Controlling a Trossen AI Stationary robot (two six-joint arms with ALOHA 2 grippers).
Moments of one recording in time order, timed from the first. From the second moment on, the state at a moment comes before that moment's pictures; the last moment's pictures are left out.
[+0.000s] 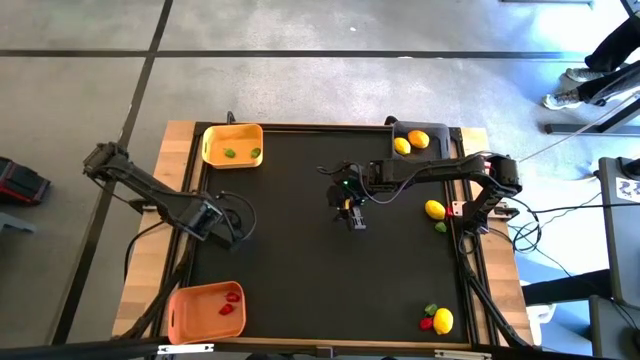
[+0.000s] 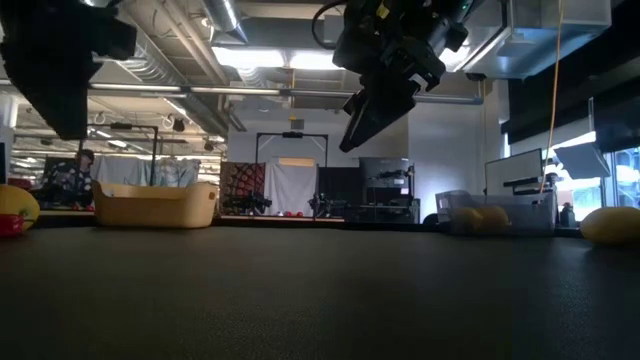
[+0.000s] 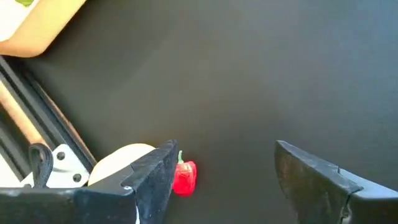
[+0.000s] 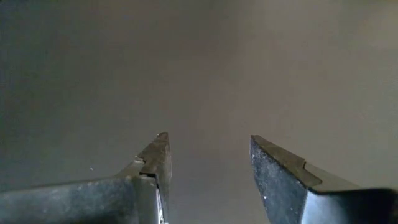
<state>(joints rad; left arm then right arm) -0.46 1.19 0.87 -1.25 -0.38 -1.33 -0.10 1.73 1.28 -0.50 -0.25 -0.27</state>
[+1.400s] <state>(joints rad) -0.46 1.52 0.74 -1.18 -0.14 -1.36 -0.10 1.73 1.28 -0.50 -0.25 -0.26</state>
